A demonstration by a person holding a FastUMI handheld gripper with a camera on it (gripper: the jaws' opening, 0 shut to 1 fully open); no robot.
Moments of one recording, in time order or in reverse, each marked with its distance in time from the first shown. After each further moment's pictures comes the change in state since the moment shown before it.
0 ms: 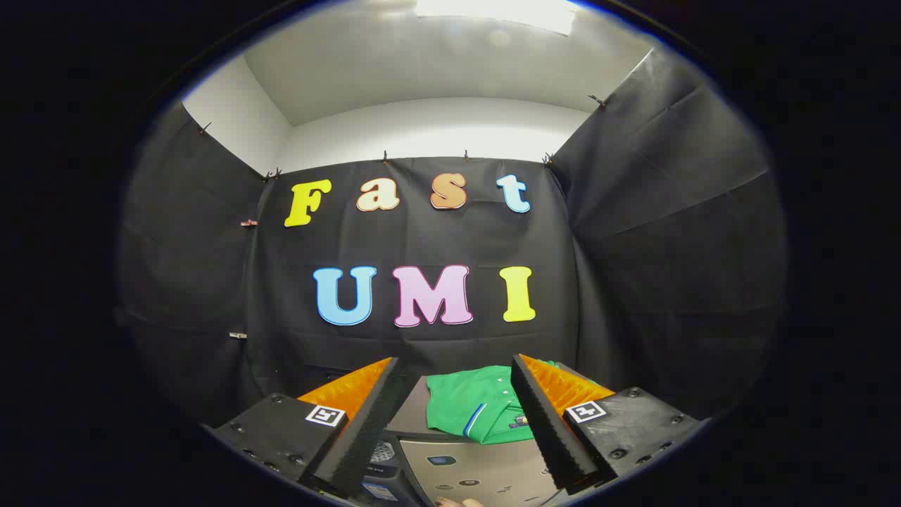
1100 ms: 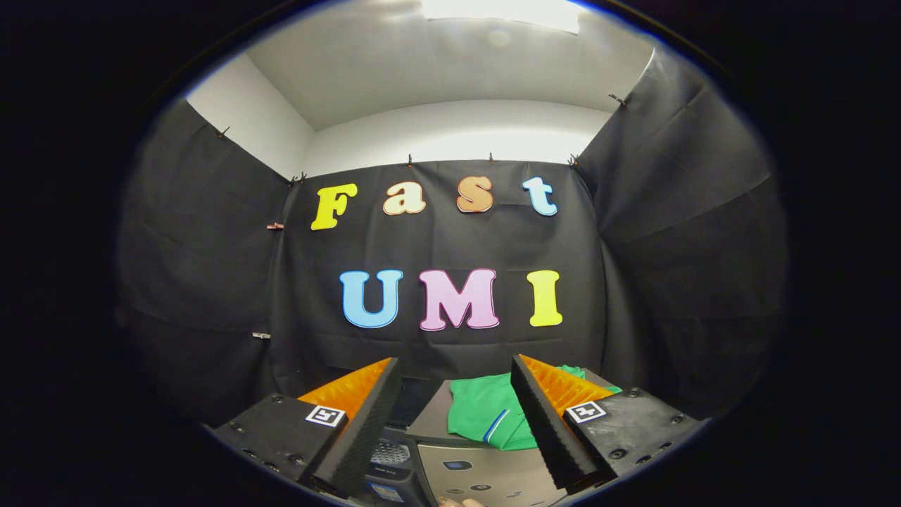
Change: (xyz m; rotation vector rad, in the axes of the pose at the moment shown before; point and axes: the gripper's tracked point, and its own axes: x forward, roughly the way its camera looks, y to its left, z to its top) arm 0.005 0.019 0.005 0.006 -0.008 0.119
